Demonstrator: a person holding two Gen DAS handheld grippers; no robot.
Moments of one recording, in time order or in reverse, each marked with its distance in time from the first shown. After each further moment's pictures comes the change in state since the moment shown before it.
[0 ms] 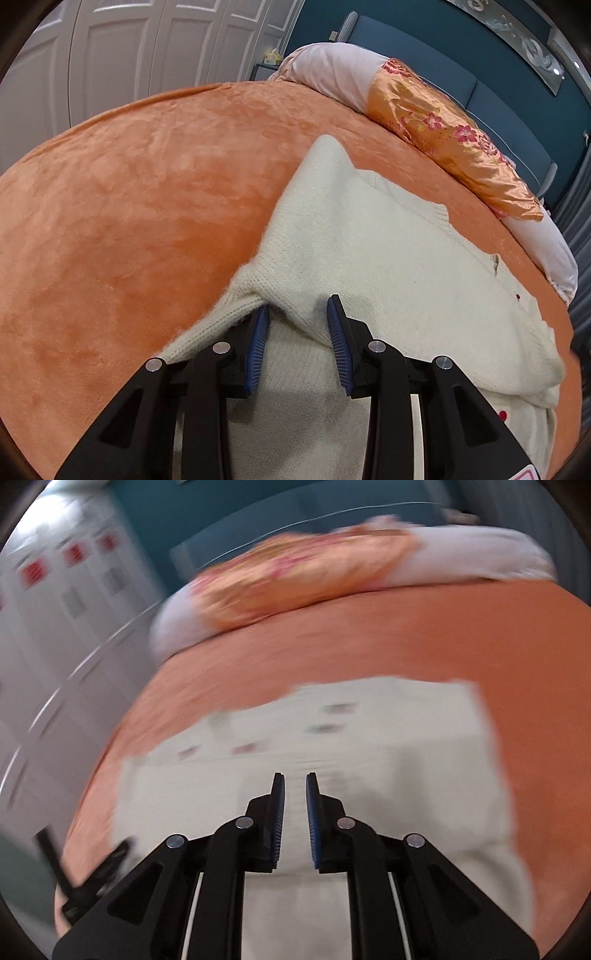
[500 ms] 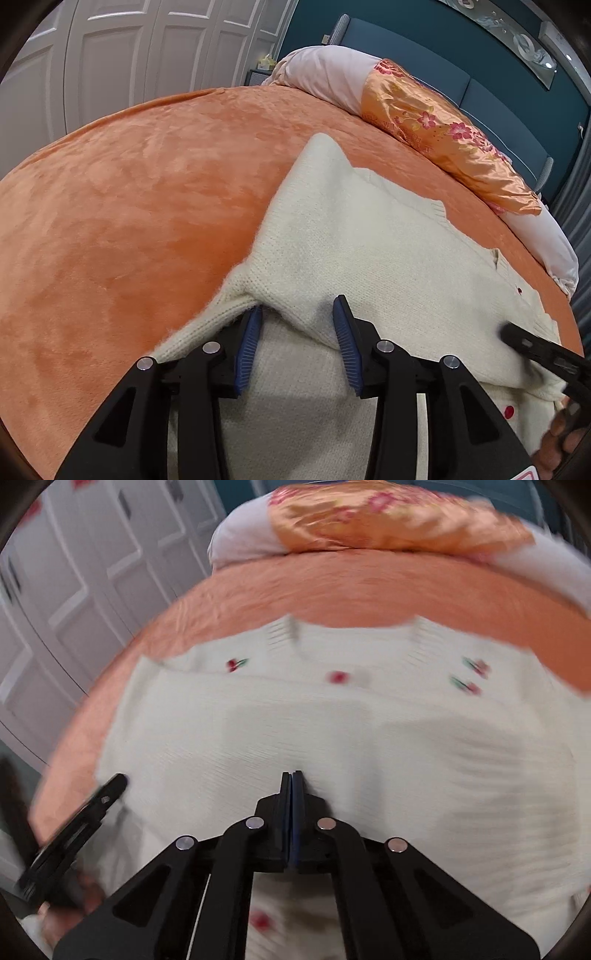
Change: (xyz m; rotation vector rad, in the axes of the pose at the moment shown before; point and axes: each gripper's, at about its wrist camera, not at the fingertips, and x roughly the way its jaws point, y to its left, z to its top) left arm 0.001 -0.003 -0.006 0.026 -0.020 -0.008; right arm 0.083 0.021 -0.026 -0.175 0.196 0.073
